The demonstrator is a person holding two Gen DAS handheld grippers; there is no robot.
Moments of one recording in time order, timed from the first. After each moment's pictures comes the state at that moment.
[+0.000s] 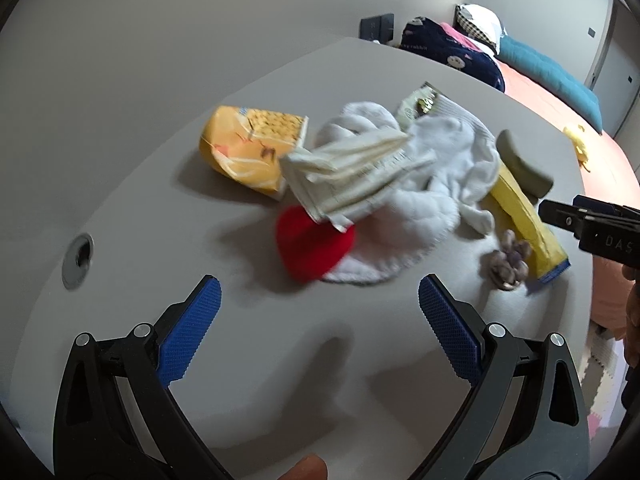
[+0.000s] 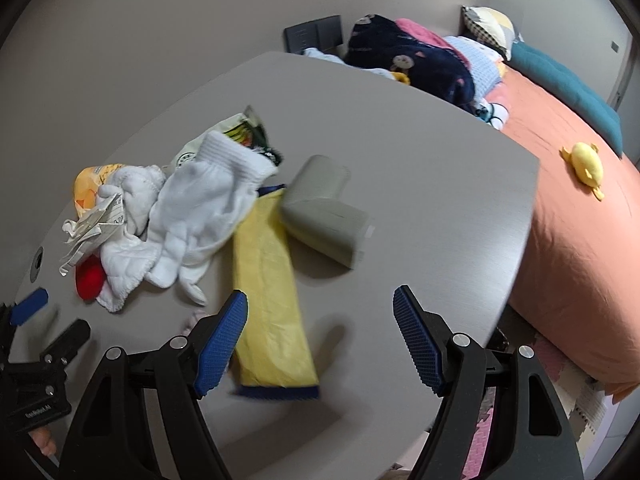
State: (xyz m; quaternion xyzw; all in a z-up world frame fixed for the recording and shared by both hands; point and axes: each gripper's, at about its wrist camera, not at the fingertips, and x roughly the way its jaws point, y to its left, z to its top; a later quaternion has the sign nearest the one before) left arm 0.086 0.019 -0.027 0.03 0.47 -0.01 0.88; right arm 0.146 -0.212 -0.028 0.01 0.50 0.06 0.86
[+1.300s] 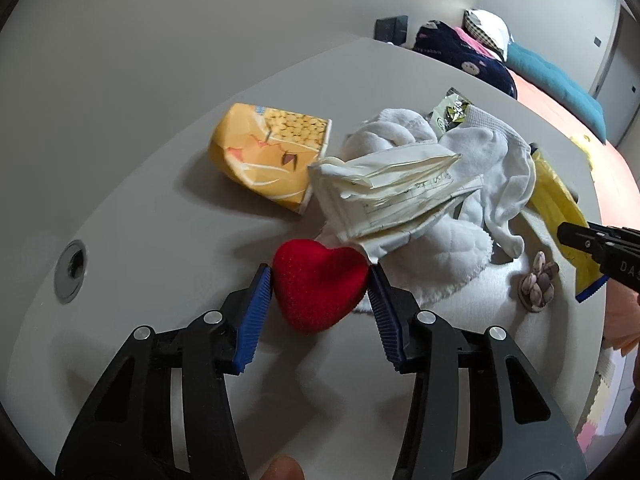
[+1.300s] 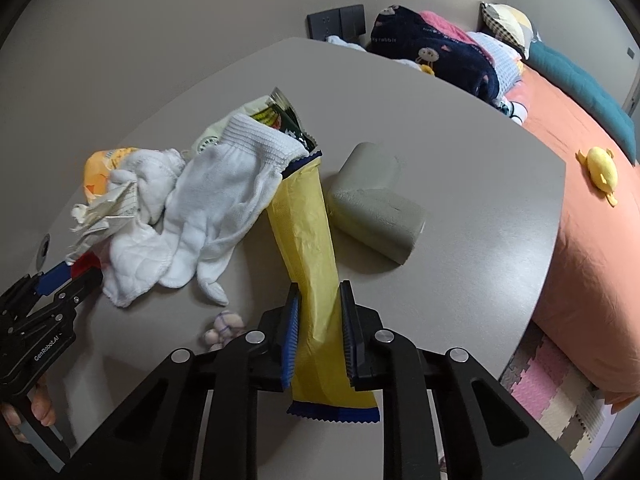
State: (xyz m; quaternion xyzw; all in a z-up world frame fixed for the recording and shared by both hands) left arm 0.107 0.034 -0.039 0.01 0.47 -0.01 0.88; right arm 0.142 -0.200 -0.028 0.01 0.51 0.09 0.86
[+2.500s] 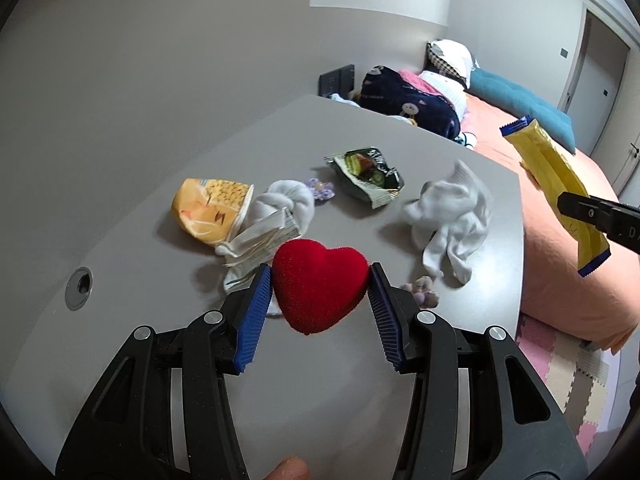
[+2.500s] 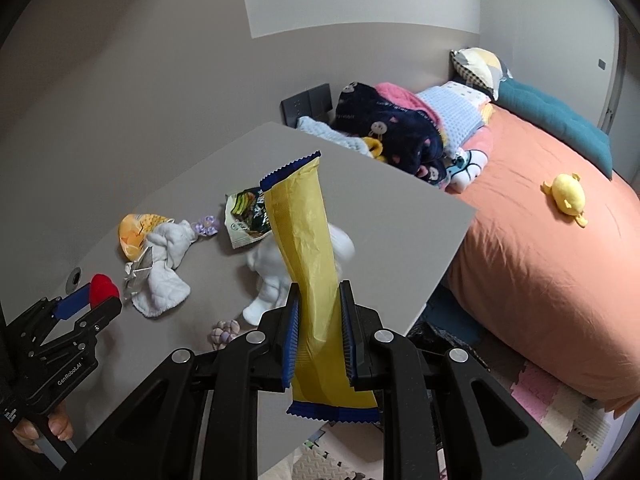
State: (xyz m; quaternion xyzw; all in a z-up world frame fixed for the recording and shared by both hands) left arm 0.073 -0.044 0.032 0.01 0.41 -0.05 0.91; right arm 0.091 -0.280 0.072 0.02 0.42 0.07 0.91
